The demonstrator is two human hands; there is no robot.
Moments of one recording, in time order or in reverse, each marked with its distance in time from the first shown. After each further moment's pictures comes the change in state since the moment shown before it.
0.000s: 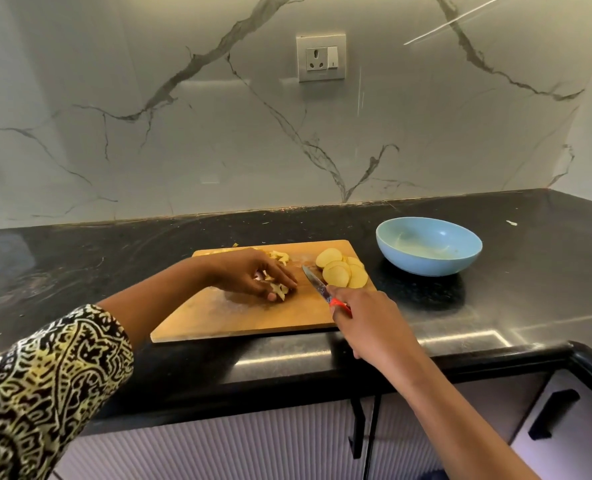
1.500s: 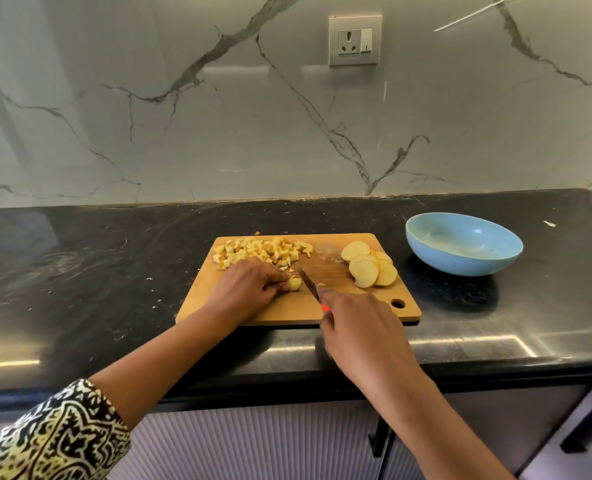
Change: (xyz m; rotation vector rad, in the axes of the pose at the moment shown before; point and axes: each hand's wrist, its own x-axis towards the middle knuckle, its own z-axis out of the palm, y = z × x) left_hand -0.039 0.008 0.060 0.171 0.678 -0.223; right_hand -0.008 -0.048 0.021 -0.139 0.052 -0.145
